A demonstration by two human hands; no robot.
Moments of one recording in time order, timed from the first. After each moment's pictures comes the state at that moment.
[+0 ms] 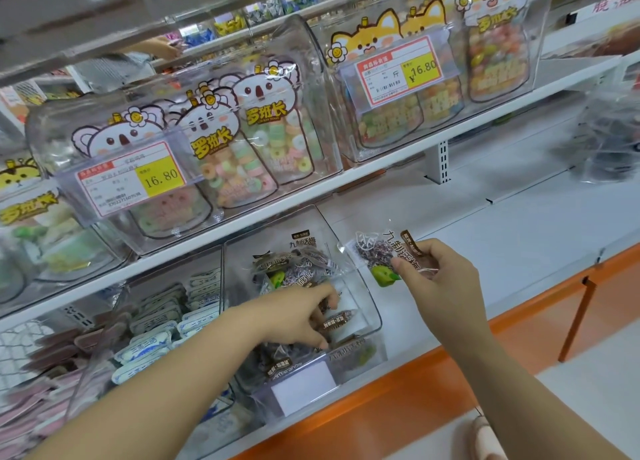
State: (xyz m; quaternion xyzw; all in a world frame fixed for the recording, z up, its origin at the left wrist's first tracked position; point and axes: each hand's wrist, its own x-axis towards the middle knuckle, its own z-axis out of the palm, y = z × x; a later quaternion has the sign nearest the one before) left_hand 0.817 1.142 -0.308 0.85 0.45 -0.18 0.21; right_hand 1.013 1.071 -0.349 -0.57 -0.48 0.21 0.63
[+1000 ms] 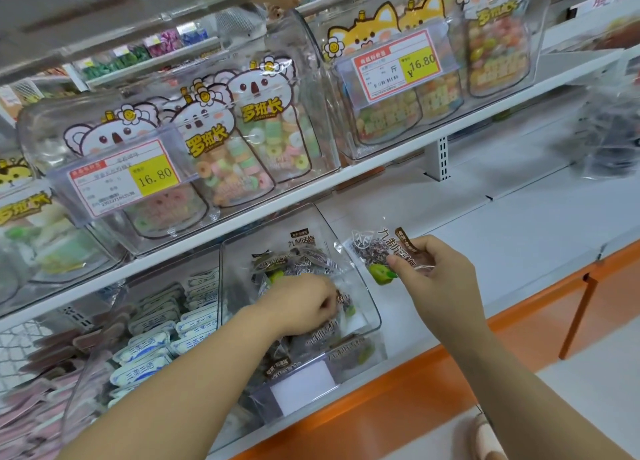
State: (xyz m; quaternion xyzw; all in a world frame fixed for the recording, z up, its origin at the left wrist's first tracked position) left_hand 0.830 1.156 -0.328 0.91 0.40 -0.12 0.00; right_hand 1.011 1.074 -0.347 -0.57 -0.50 0.20 0.62
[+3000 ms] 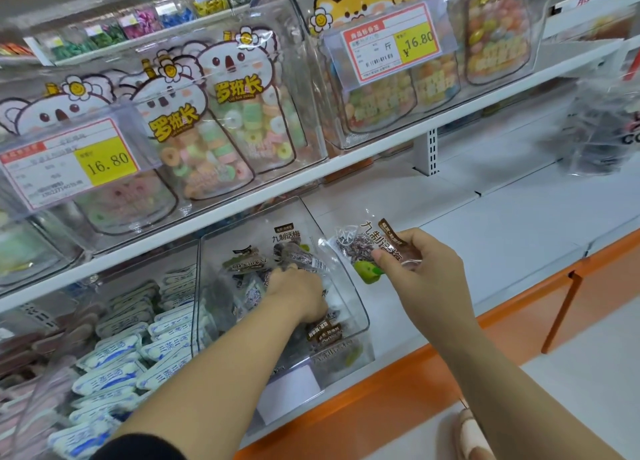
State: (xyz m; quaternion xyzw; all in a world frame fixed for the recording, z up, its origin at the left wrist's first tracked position) left_hand 0.862 1.185 -0.361 0.80 0.54 -0.23 -0.07; right_hand 1.011 1.079 -0.345 -0.57 -0.51 0.20 0.61
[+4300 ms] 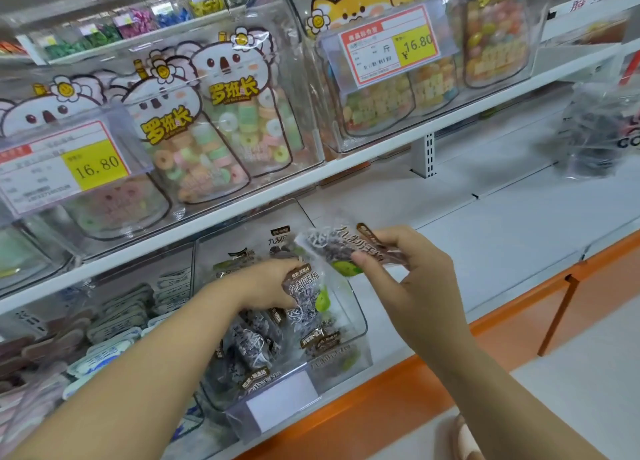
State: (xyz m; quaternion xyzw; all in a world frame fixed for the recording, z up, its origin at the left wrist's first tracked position) left_hand 0.821 1.199 -0.323 0.83 0.51 -0.14 0.16; right_hand 0.999 1.077 -0.334 -0.48 -0.58 0.09 0.65
